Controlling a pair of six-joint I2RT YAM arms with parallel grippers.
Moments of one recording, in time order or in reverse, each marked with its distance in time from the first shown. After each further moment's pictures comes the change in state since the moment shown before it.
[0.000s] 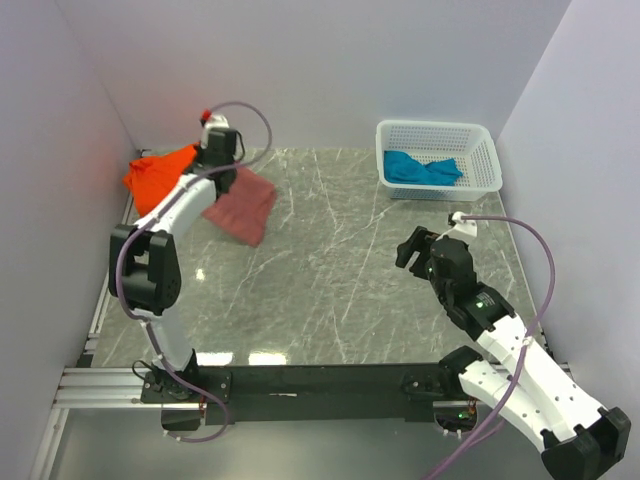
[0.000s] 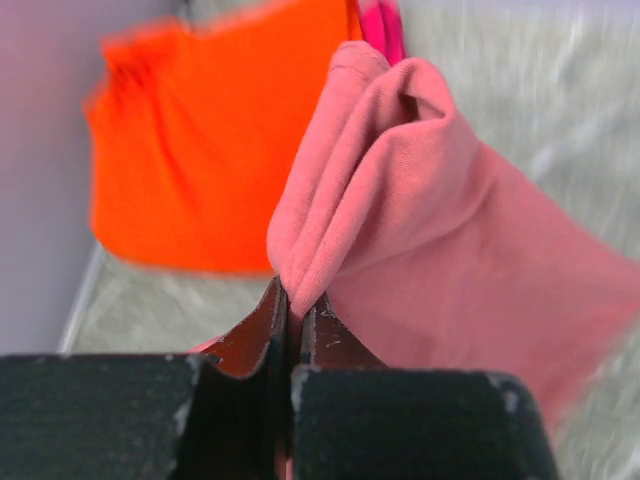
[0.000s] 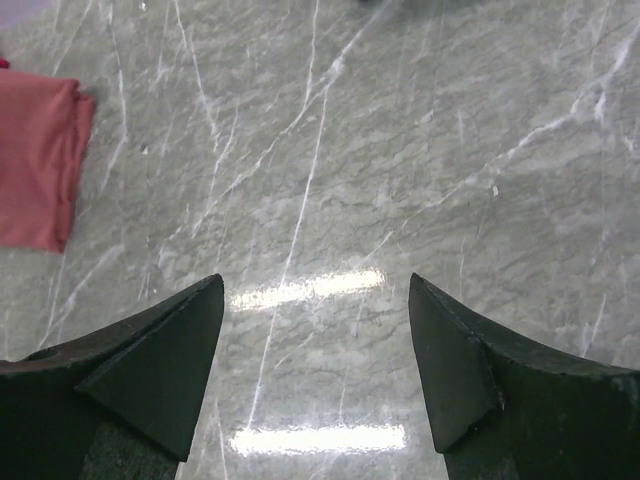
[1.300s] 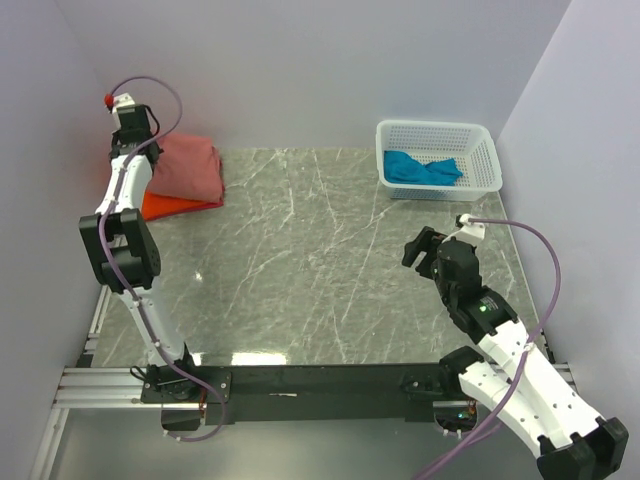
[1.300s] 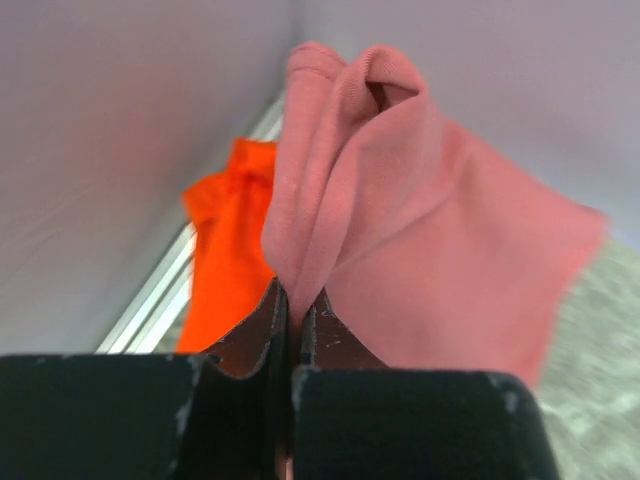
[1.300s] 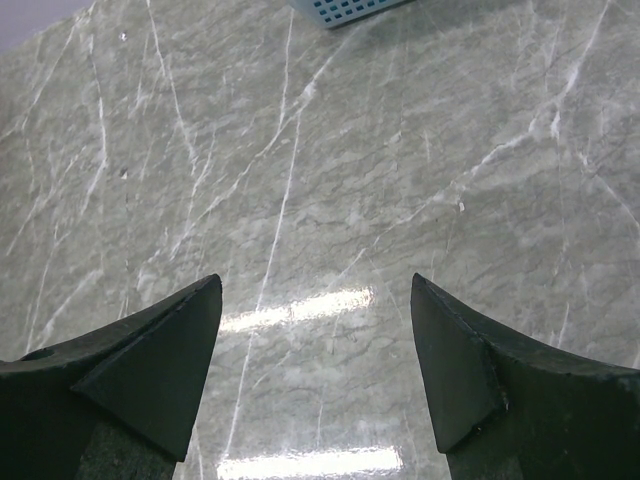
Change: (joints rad) left arm 0.434 0.198 0.370 -0.022 0.332 -0.092; right arm -0.057 -0.048 -0.031 0.023 0.010 -0.041
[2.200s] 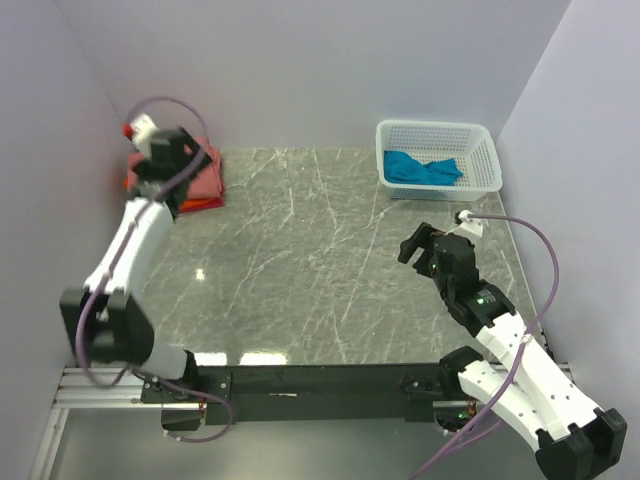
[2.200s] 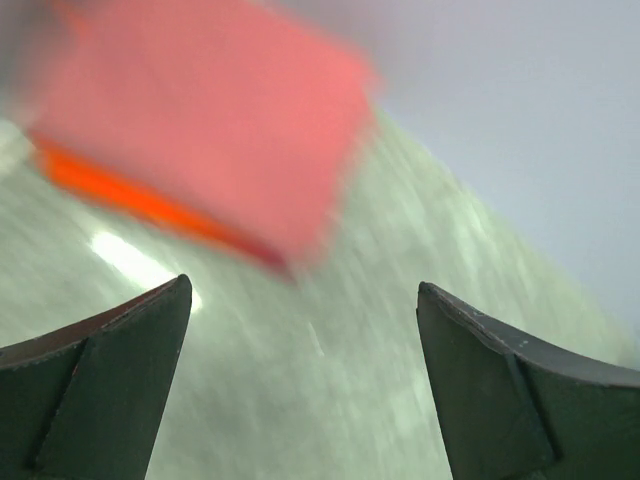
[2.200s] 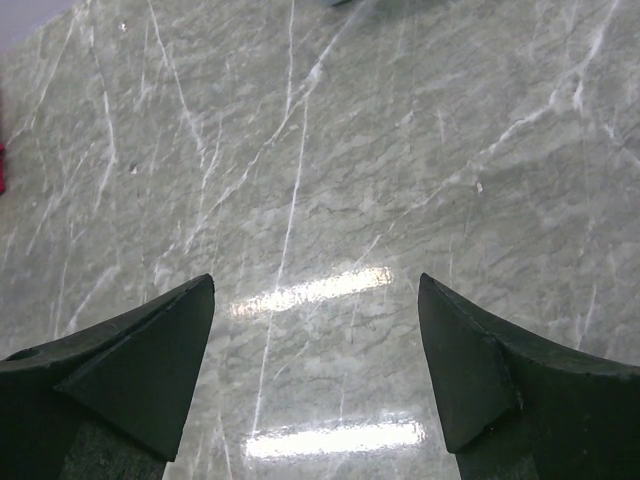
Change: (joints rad) left arm -0.204 -0.501 -0.423 -0.051 -0.085 -0.407; right arm -0.006 0.057 0.040 -0.034 -0.025 0.075
